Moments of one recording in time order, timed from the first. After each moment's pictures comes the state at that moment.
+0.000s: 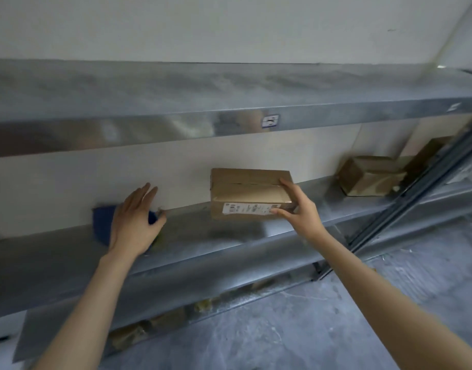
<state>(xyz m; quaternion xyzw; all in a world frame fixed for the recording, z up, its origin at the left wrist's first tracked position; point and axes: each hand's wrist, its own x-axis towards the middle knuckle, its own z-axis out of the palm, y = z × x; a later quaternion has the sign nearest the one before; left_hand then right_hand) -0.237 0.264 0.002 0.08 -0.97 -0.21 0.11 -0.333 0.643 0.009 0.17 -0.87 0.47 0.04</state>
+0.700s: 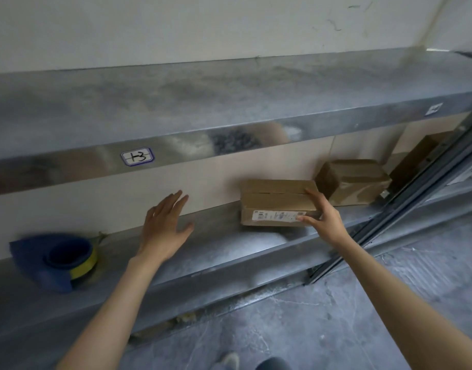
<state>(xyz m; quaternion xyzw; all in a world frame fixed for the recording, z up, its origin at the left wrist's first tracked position) -0.354 0.434 -0.011 0.03 -0.98 -0.19 0.03 -0.446 0.827 -0.032 0.10 -0.89 0.44 0.00</state>
